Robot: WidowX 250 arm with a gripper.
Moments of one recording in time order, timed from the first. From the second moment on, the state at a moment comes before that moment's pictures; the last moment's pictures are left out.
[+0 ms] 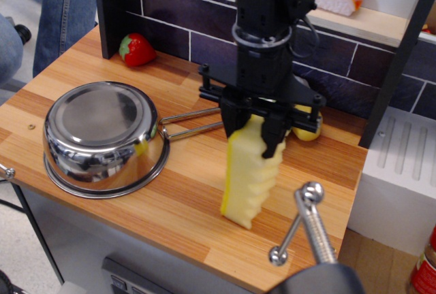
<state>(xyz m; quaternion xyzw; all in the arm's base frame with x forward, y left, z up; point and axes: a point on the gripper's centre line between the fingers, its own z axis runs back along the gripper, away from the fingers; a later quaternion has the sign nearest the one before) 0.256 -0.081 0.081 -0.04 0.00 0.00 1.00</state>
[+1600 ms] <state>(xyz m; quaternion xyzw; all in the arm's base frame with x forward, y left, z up) 0.210 0.074 0.114 0.17 -0.05 0.23 0.96</state>
